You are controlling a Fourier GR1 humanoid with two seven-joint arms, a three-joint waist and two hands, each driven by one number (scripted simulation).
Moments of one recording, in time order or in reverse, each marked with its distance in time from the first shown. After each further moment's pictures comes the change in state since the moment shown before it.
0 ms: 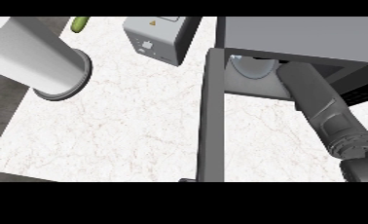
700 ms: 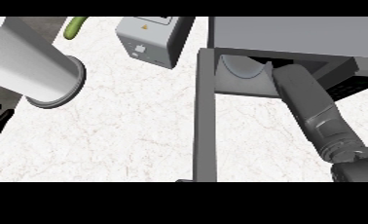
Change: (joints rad) left arm 0.003 -0.028 -0.105 0.007 -0.011 -0.091 -0.016; right arm 0.035 0.044 -0.144 -0.037 -0.147 0.288 -0.158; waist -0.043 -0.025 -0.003
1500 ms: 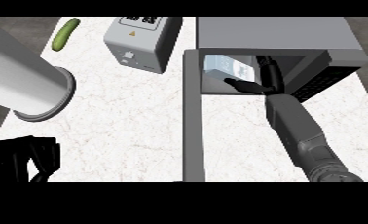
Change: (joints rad) left arm -0.006 -0.087 -0.214 -0.059 -0.067 0.046 0.085; right arm 0.190 0.086 -0.109 -0.042 -0.153 0.409 -0.154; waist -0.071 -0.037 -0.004
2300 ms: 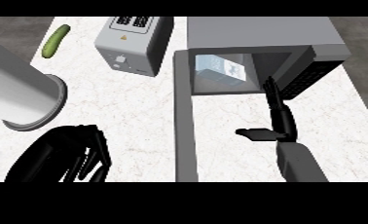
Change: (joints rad) left arm -0.050 -0.012 -0.306 0.031 -0.204 0.131 -0.019; right arm 0.475 0.056 0.108 -0.425 -0.031 0.119 0.000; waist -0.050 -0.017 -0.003
